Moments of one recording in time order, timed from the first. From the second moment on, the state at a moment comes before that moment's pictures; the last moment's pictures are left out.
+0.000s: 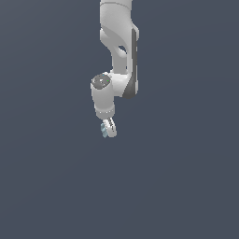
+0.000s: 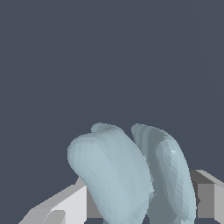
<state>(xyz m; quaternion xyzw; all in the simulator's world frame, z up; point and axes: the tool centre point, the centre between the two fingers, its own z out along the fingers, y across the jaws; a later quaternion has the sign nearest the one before) -0.079 -0.067 0.067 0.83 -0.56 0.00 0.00</state>
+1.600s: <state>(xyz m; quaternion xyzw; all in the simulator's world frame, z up) 0.055 0.124 0.262 0.83 -0.56 0.00 0.00</state>
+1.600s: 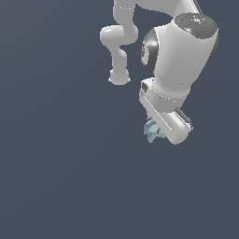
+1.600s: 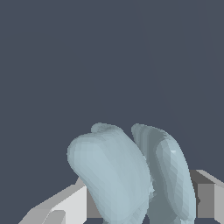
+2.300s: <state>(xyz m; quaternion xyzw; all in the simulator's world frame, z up) 0.090 0.168 0.307 0.83 -0.56 0.00 0.00</state>
